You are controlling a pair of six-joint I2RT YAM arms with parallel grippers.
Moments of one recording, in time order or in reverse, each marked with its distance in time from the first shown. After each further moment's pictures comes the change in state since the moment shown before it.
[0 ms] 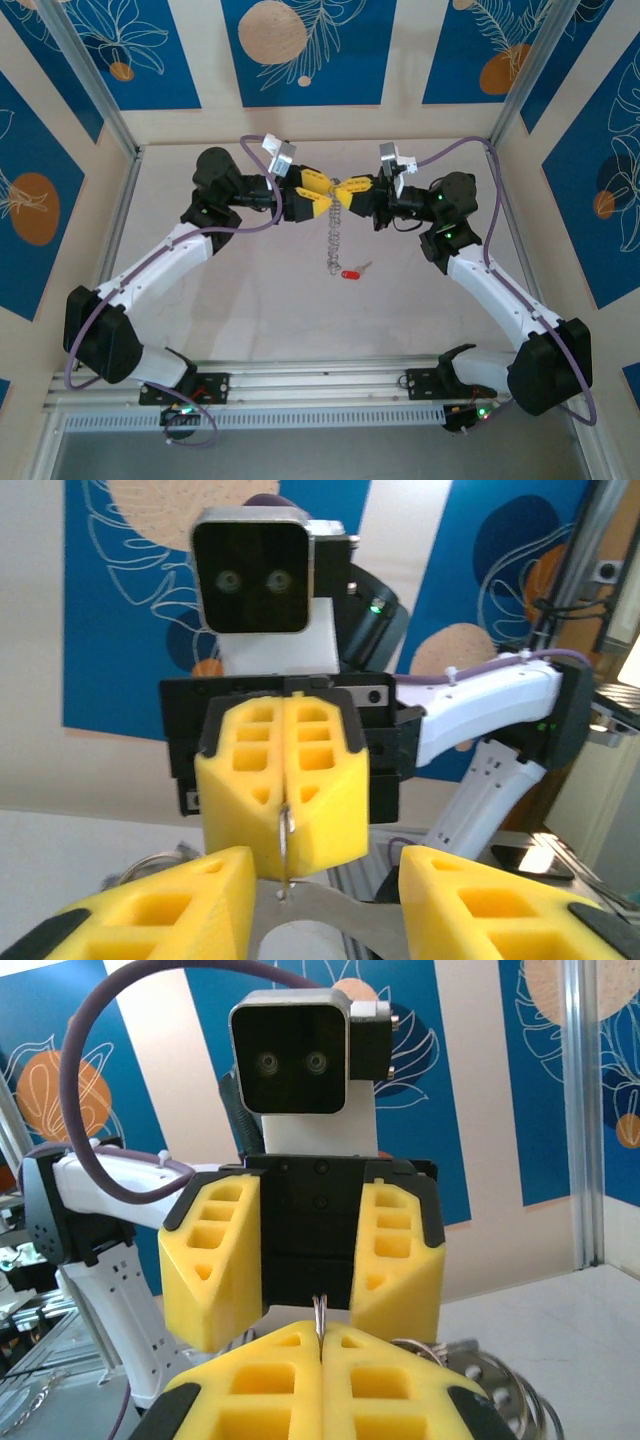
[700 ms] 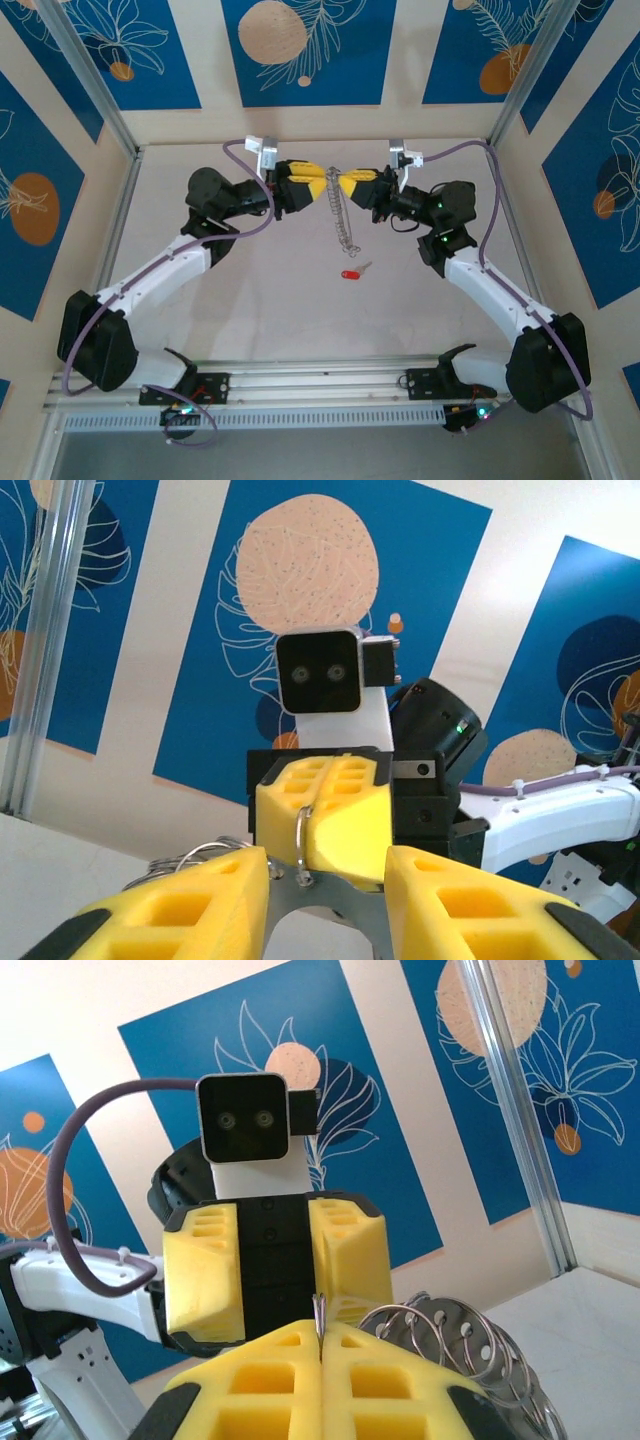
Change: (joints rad) left arm 0.000 -0.036 -0.139 0.277 -0.262 -0.215; right arm -0.012 0.018 -0.072 0.158 0.159 0.204
